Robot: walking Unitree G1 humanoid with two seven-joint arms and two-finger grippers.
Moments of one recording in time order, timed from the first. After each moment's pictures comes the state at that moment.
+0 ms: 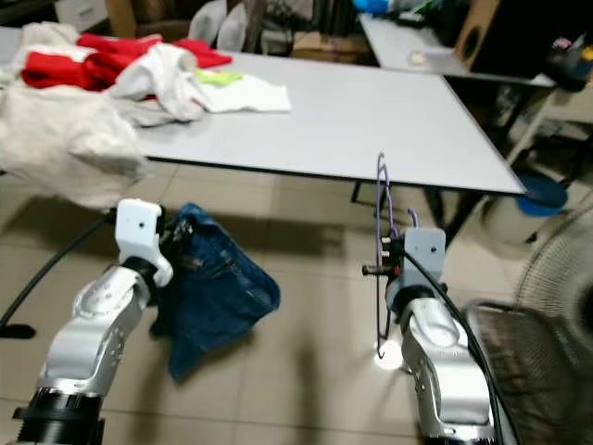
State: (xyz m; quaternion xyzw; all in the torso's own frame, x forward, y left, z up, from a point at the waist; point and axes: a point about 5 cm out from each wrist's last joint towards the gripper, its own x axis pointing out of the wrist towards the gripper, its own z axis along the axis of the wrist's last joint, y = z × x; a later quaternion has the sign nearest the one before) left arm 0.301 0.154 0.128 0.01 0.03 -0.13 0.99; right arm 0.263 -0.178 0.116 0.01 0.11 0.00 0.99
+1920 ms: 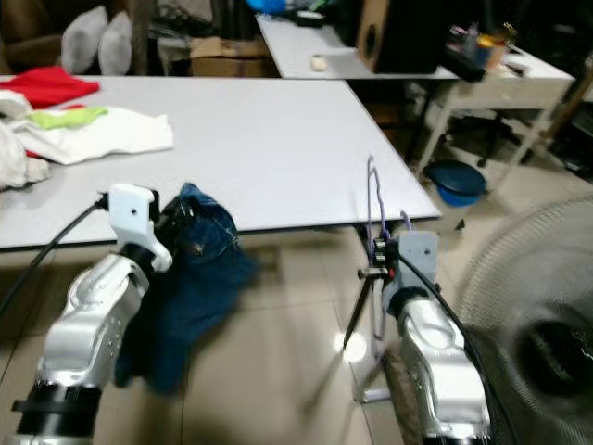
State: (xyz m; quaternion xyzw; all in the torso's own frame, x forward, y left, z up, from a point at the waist) left arm 0.303 0.162 0.142 0.00 -0.01 -0.15 0.99; right arm 0.267 -0.165 0.103 0.02 0.11 0.04 0.99
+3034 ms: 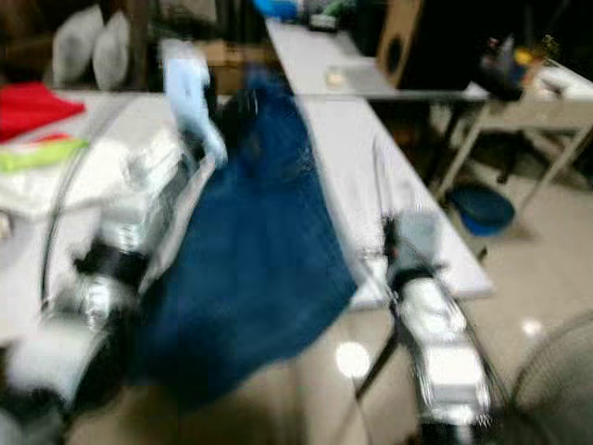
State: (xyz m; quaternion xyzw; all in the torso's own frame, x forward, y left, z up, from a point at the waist) left arm 0.393 0.096 0.280 0.00 -0.17 -0.29 0.94; right arm 0.278 -0.168 0.128 -0.03 0.07 0.02 1.00
